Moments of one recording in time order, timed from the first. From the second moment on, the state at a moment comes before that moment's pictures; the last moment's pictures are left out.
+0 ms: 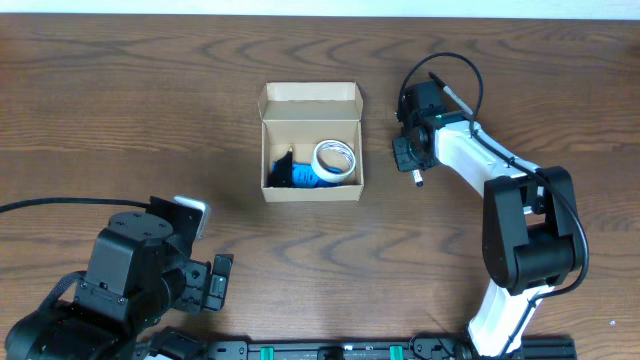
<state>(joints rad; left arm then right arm) -0.41 0.78 1.23 -1.43 0.00 -0.12 0.22 1.98 1.25 -0.59 0.11 0.04</state>
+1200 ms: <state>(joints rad) -0.41 0.78 1.23 -1.43 0.00 -0.12 0.52 1.85 1.63 -0.82 -0.21 -0.86</state>
